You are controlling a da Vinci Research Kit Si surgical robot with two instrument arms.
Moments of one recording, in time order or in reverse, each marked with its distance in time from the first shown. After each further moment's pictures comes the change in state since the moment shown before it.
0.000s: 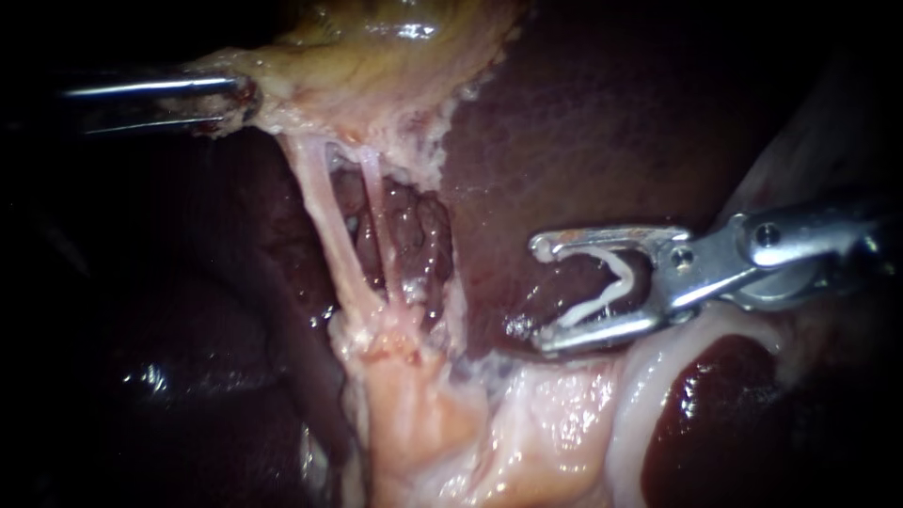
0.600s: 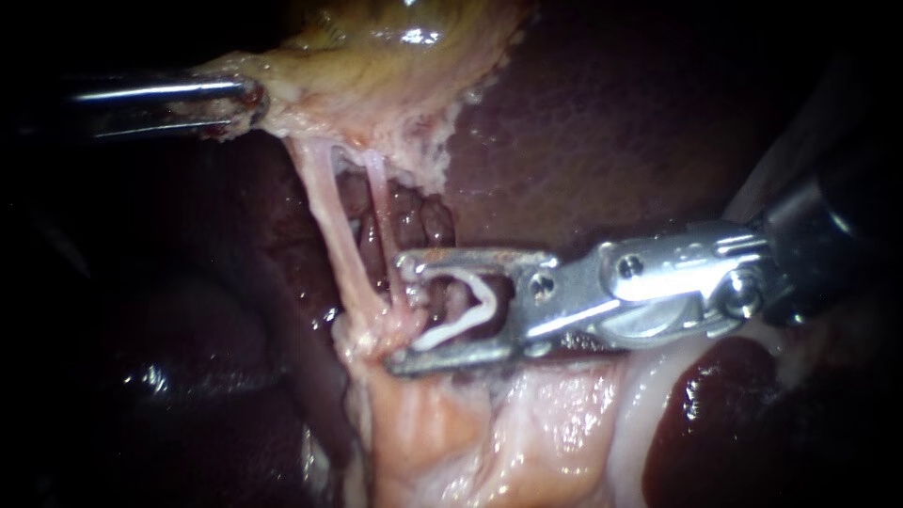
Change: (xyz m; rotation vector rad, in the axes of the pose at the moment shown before) right arm 0.003 0.000 0.009 0.002 0.021 0.048; left arm 0.000 0.000 0.001 0.007 0.001 0.003
